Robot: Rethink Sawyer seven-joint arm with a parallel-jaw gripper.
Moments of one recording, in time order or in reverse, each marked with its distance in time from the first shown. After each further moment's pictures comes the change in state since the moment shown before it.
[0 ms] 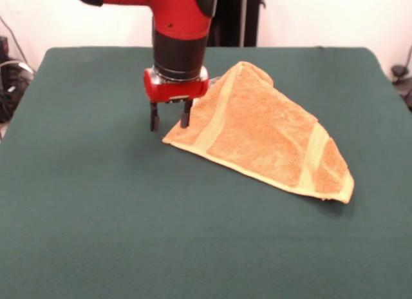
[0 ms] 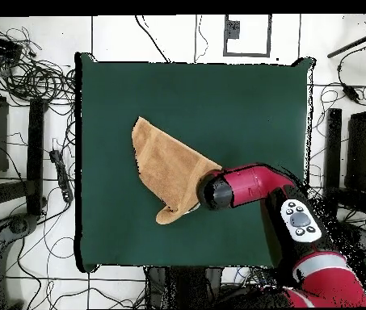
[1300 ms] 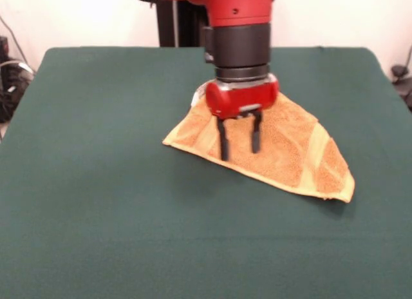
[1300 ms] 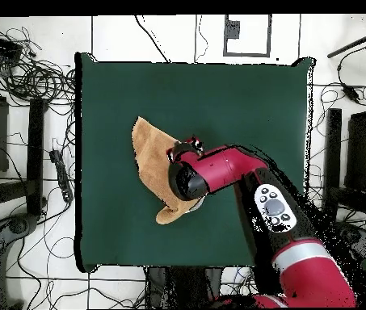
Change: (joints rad) arm 0.062 -0.060 0.121 -0.011 -0.058 -0.248 0.000
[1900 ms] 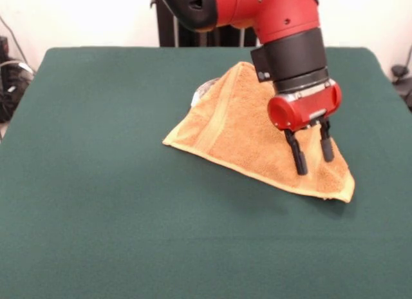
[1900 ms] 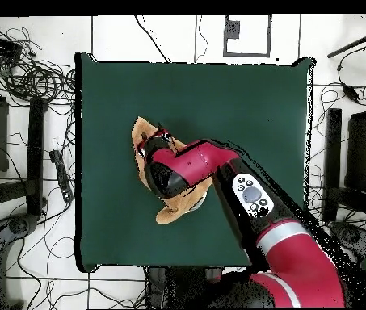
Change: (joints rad) arm -0.006 0.061 0.153 -0.003 -0.075 -0.150 0.000
